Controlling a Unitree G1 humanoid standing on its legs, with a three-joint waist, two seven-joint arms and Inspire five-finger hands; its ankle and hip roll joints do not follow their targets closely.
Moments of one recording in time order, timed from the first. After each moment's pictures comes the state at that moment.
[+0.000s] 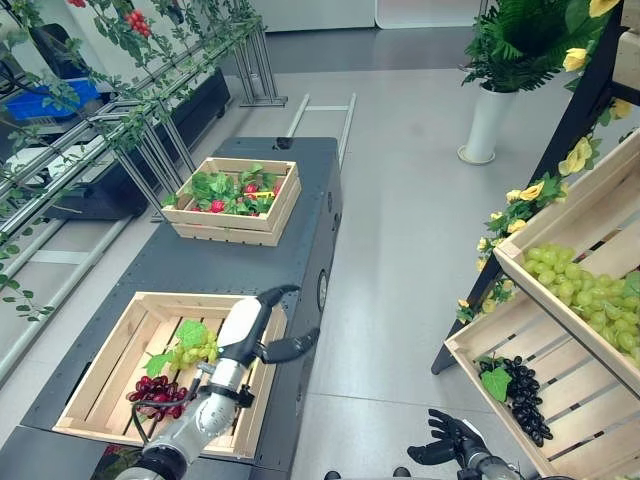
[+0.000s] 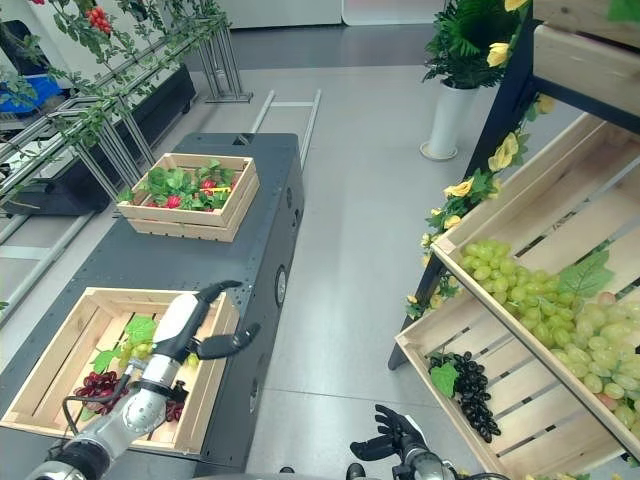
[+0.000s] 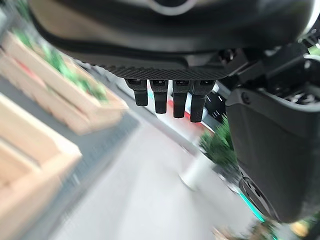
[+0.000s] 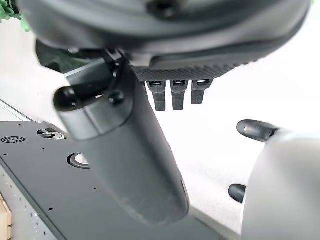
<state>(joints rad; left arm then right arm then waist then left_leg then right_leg) -0.12 0.65 -0.36 0.68 0.40 -0.60 0.53 -0.01 -0.29 0.33 1.17 0.29 -0.27 0.08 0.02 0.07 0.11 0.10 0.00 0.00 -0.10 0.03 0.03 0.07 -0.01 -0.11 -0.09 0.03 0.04</state>
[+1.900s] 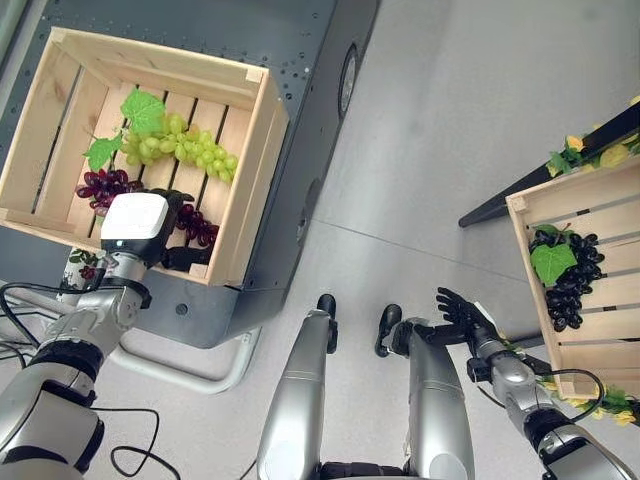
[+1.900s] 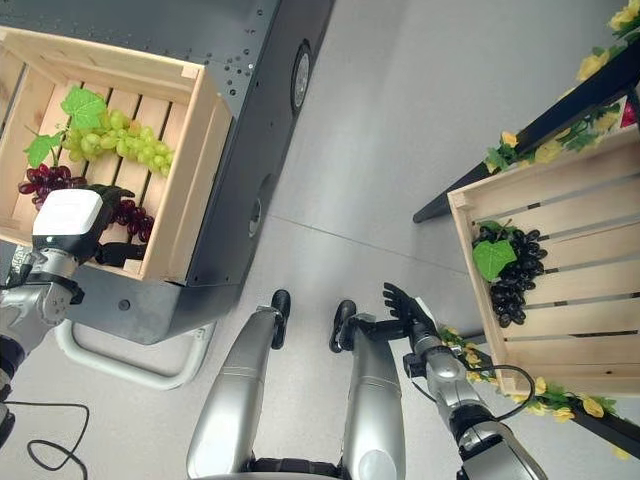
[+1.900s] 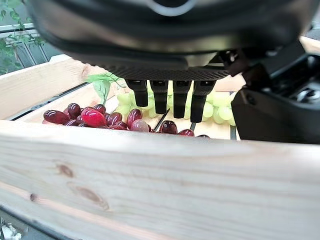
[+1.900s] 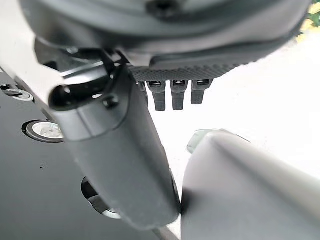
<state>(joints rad) -0.62 0.97 -0.50 0.91 0.59 -0.25 0.53 -0.33 -0.46 0.40 0.96 0.44 -0.32 0.04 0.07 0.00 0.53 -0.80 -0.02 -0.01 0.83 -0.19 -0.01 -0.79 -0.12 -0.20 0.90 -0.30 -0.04</state>
